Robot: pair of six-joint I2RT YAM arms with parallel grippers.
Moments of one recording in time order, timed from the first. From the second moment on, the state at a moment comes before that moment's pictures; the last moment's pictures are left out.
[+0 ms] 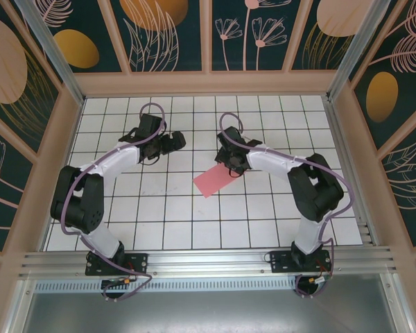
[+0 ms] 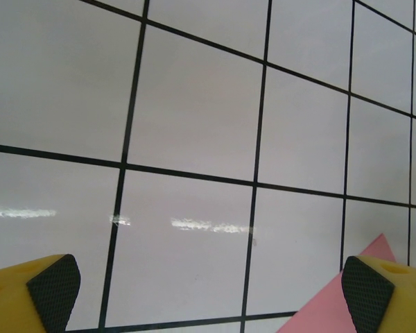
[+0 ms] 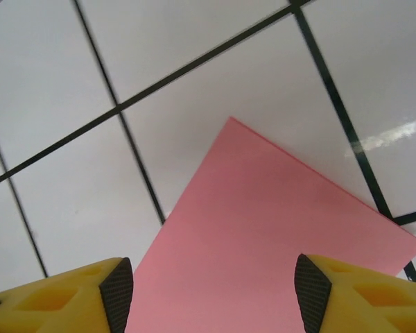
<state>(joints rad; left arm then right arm) -0.34 1.68 1.12 -0.33 0.13 -0.64 0.65 1.82 1.19 -0.46 0.15 1.05</state>
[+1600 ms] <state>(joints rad) -0.29 1.60 0.87 -0.21 0.28 -0.75 0.82 2.02 1.29 -0.30 -0.11 0.74</state>
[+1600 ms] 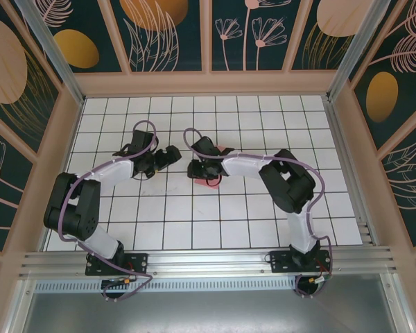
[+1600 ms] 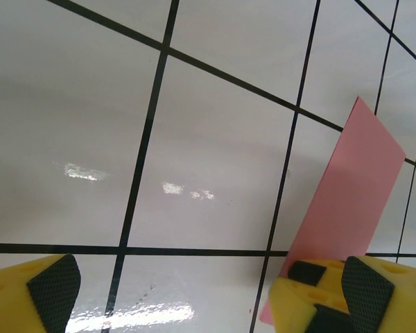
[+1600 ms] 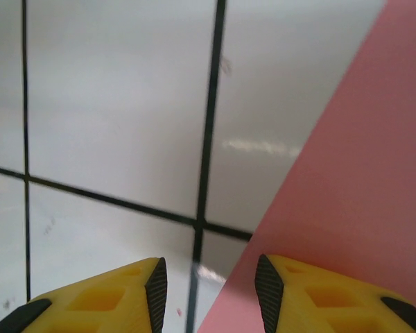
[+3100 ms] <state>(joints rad) -0.56 1.63 0.75 0.01 0.52 -1.04 0.53 1.88 1.04 -0.14 -0.22 0.82</state>
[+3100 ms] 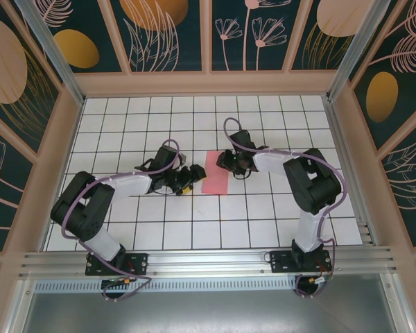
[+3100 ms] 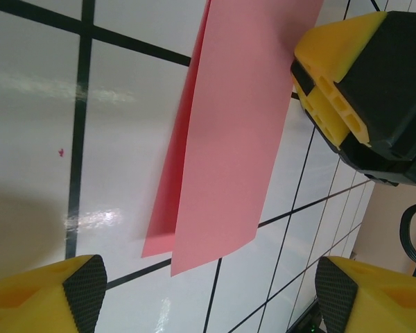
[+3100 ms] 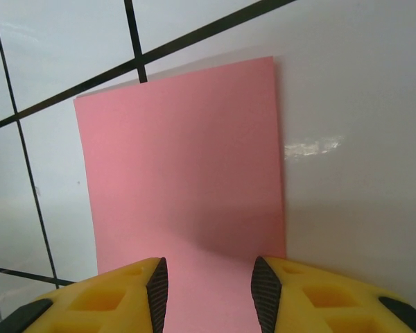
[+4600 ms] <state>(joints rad) -0.59 1.73 0.78 0.26 0.67 -1.13 0.49 1.87 0.99 -0.08 -0.30 0.84</state>
